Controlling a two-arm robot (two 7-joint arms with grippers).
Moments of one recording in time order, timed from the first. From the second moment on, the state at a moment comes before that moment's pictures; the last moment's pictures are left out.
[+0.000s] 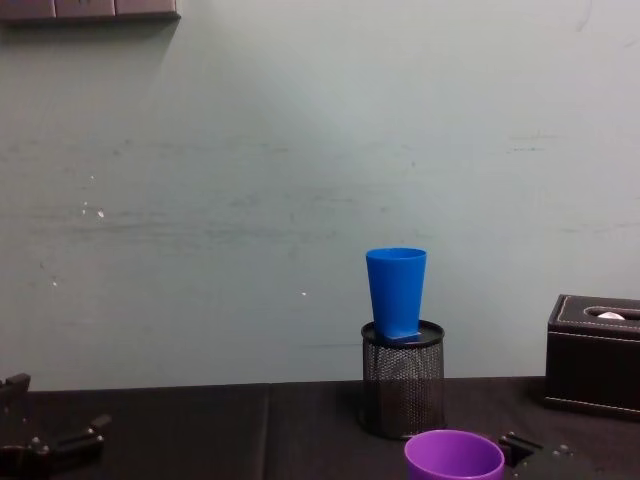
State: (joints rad) left arm -0.20 0.60 0.45 -1.41 -0.25 -0.12 0.03; right arm 0.29 0.41 -0.45 -1.24 0.40 -0.16 0.61
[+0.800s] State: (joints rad) left arm -0.20 0.60 0.45 -1.41 -0.25 -0.12 0.03; right arm 0.29 0.41 -0.45 -1.24 0.40 -0.16 0.61
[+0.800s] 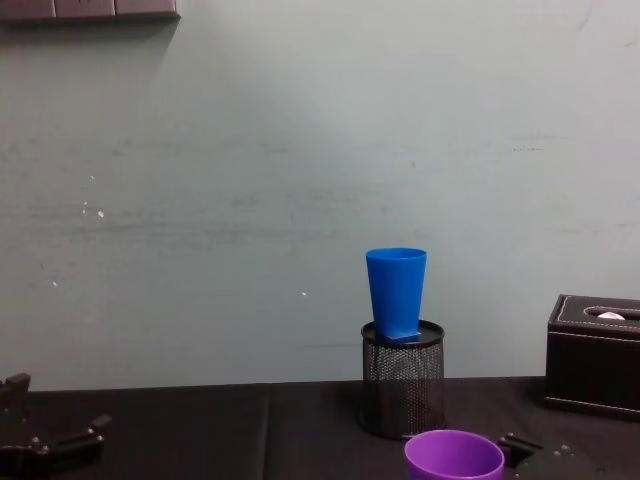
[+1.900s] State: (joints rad) left arm -0.20 0.60 0.45 -1.41 -0.25 -0.12 0.03; right arm 0.29 0.41 -0.45 -1.24 0.40 -0.16 0.61
